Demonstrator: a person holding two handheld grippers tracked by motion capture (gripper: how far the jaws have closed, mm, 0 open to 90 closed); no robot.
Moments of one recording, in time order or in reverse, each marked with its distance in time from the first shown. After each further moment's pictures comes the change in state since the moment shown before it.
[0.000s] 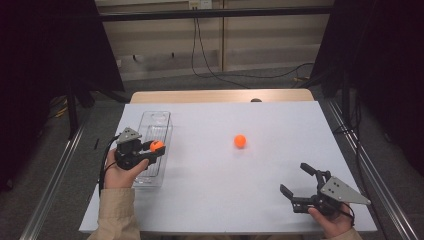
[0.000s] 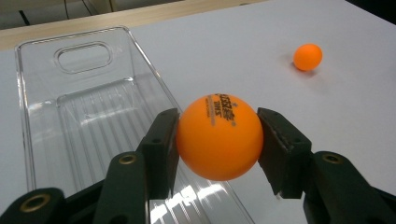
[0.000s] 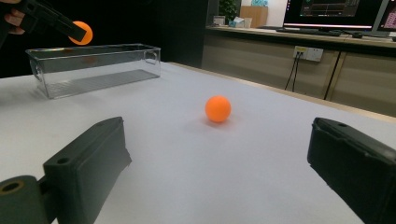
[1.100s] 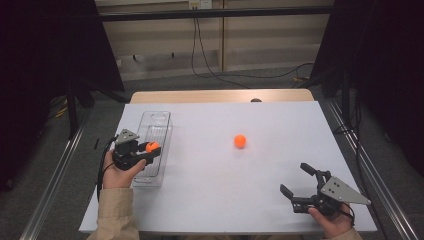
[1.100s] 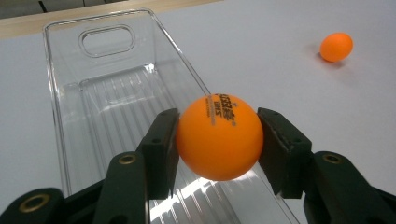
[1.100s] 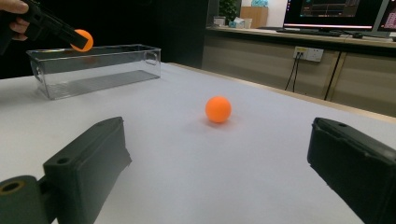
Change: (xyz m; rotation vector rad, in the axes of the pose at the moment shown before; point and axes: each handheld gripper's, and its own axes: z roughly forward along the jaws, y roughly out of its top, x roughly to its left) left arm 0.011 -0.008 0.003 0.027 0.062 -0.012; right arm 0.000 0.000 0.000 -0.001 0.002 0.000
